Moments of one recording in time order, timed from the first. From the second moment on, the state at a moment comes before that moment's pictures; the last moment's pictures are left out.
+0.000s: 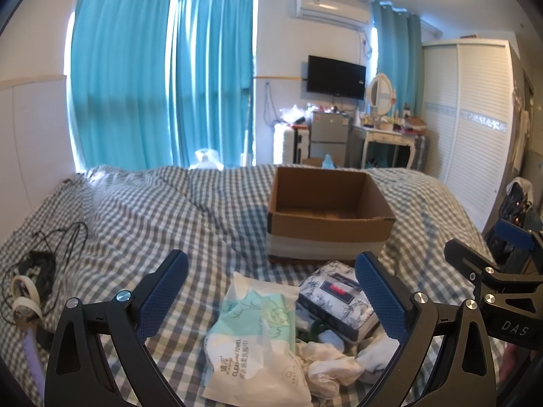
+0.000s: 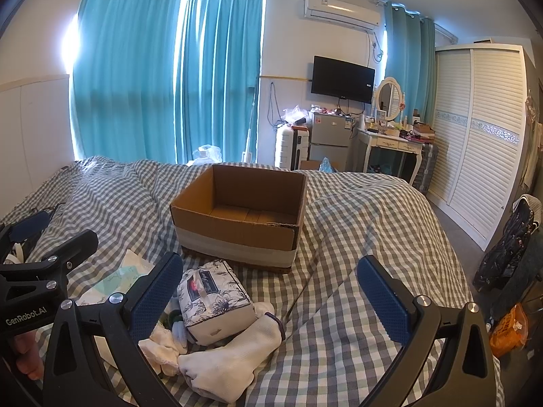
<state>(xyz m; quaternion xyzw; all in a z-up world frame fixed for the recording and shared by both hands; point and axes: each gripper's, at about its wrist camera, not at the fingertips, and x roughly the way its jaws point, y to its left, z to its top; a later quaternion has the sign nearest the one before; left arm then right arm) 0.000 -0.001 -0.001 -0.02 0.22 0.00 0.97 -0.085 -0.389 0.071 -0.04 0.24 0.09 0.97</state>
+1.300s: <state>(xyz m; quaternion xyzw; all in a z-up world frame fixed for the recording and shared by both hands) 0.016 0.005 -0.049 0.00 0.32 -0.02 0.95 -0.071 -0.376 0.002 -0.10 0.37 0.15 0.91</state>
